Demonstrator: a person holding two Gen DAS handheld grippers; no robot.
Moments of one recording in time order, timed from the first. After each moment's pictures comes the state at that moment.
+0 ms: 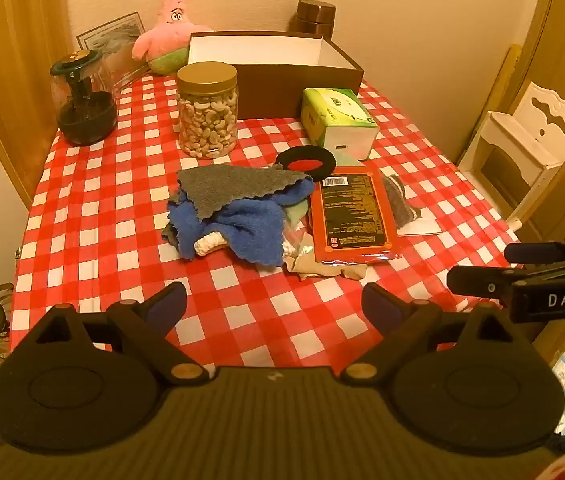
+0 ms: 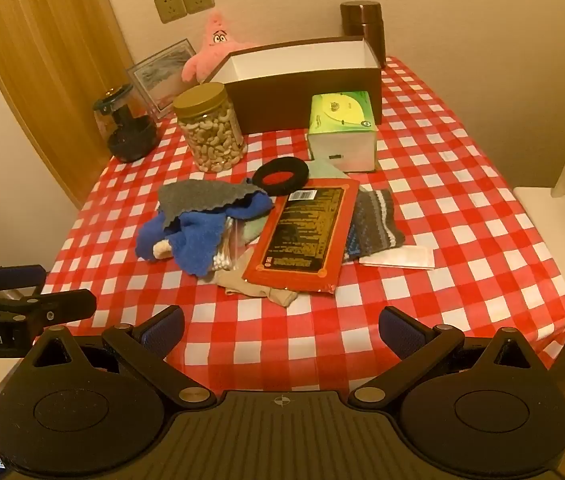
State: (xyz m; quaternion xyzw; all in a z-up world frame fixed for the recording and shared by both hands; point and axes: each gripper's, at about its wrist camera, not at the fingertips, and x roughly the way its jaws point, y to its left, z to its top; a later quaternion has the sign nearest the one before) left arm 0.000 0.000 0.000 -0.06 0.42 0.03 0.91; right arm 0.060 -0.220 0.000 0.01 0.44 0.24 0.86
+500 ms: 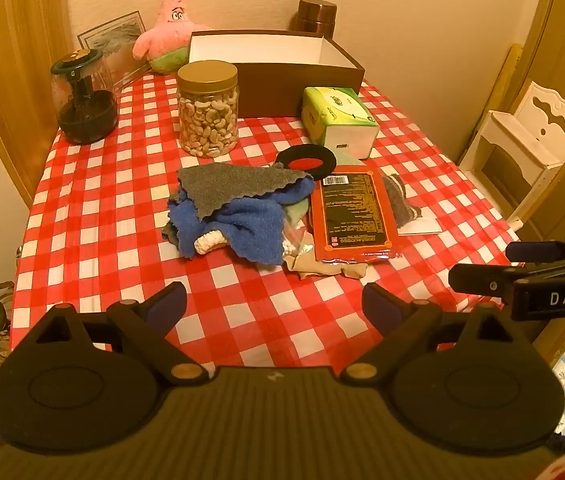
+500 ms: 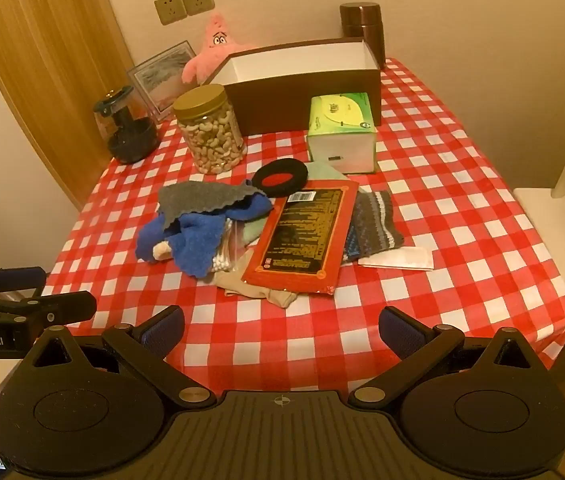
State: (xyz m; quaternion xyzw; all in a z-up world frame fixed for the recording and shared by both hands) left arm 0.000 0.000 0.000 -0.06 0.42 0.03 0.91; right arm 0.059 -0.220 0.001 0.01 0.44 0.24 0.86
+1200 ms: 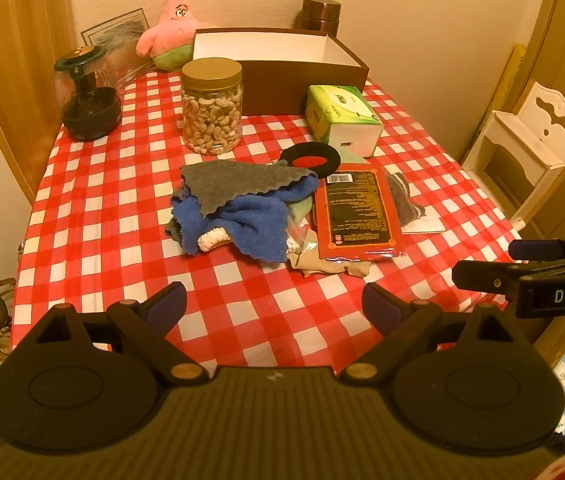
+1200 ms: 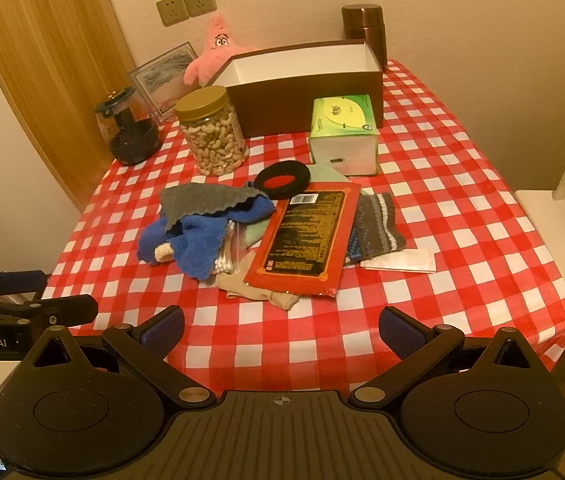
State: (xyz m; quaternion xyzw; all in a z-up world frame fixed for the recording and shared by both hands) left arm 0.000 0.000 0.000 -0.06 0.42 0.03 0.91; right arm 0.059 -0.220 0.001 0.01 0.44 0.24 0.86
